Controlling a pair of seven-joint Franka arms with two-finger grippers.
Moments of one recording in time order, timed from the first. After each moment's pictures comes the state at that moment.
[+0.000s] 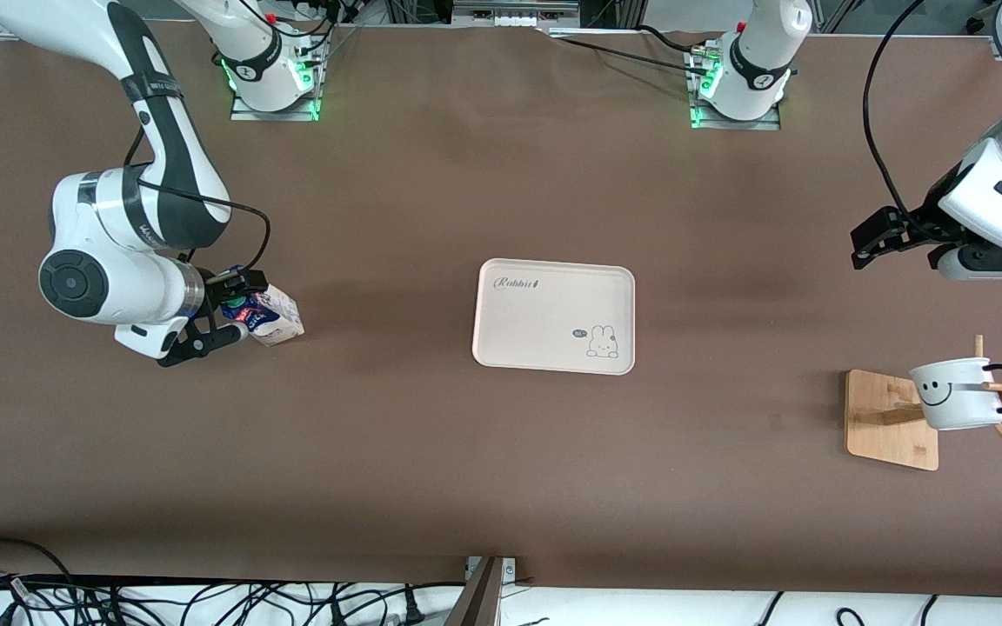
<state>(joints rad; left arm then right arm) -0.03 0.05 -0.05 -1.64 0.02 1.76 -0.09 0.11 0.40 0.04 -1.75 0.00 1.85 -0.22</state>
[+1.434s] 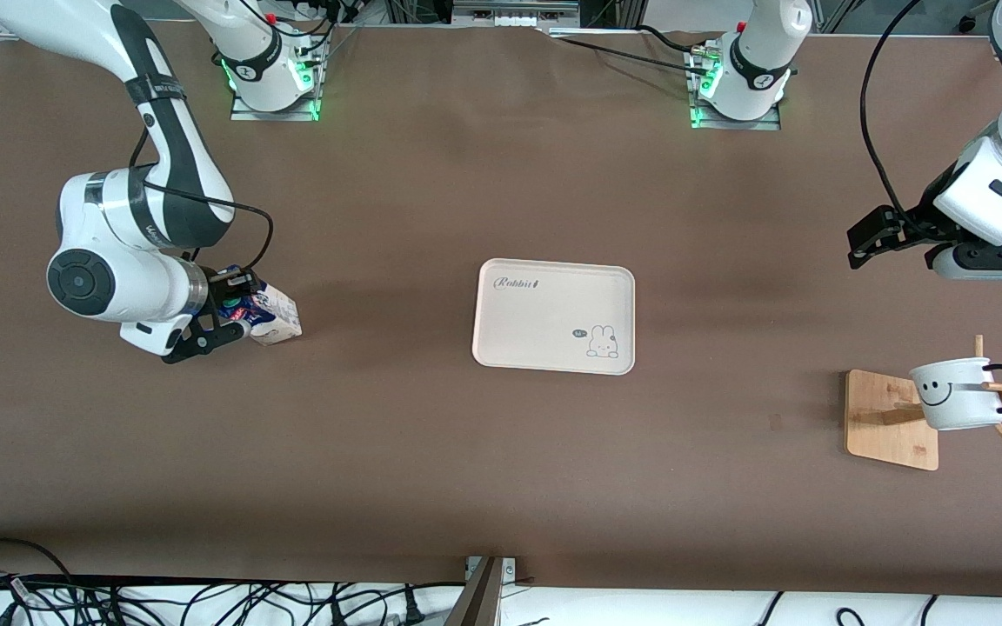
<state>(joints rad) -0.03 0.05 -0.05 -1.63 0.02 1.76 -0.09 0.11 0.39 0.04 -1.77 0.00 1.87 -0.22</state>
